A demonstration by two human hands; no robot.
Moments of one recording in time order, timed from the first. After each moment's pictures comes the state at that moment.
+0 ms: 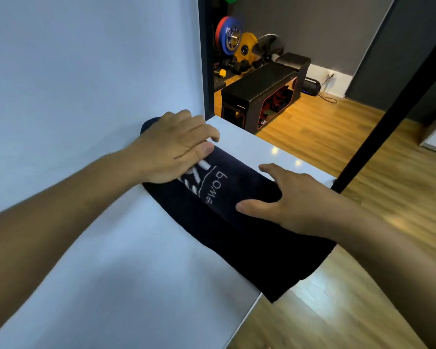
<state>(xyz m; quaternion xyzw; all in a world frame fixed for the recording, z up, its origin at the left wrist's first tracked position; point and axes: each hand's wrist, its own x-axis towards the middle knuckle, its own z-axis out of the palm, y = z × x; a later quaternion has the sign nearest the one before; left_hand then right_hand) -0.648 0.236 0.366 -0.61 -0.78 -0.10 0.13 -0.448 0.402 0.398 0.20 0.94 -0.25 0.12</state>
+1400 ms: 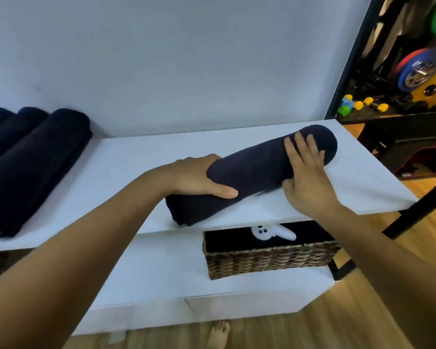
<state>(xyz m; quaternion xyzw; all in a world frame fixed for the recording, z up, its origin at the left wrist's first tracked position) -0.382 0.116 0.384 -0.01 -0.95 -0.23 -0.20 -0.448 0.371 0.304 -0.20 0.95 -0.19 -0.14</state>
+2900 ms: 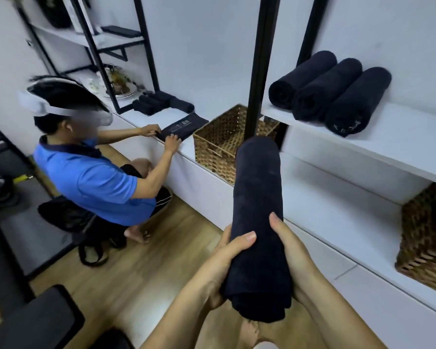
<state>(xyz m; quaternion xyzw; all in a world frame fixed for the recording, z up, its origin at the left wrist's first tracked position) 0.219 -0.060 0.264 0.33 -0.41 -0.84 0.12 0.082 0.007 0.235 -0.09 0.53 -0.62 0.56</state>
